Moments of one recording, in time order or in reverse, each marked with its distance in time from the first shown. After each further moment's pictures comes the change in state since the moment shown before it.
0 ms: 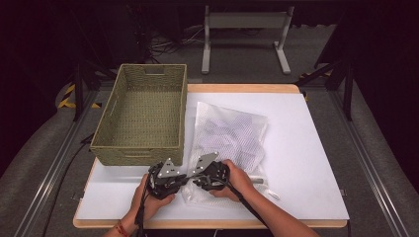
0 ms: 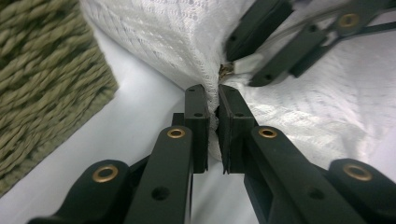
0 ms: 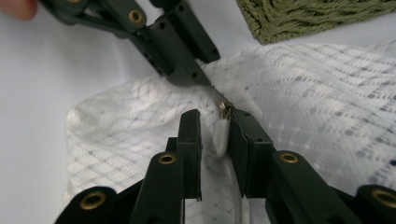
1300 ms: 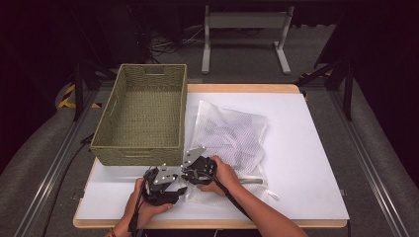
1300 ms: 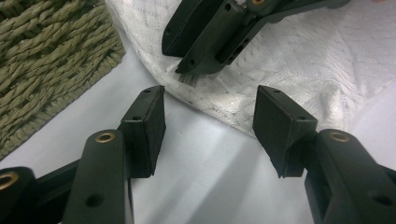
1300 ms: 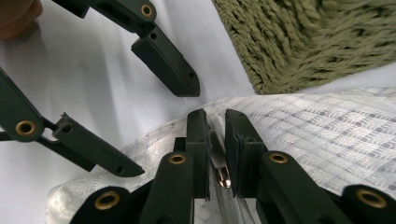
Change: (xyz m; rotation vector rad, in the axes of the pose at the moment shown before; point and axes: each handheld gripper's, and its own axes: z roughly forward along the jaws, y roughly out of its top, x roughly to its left) left arm -0.005 -0.015 -0.010 0.036 0.053 -0.004; right arm -0.004 0.026 0.024 -0.042 0.010 0.029
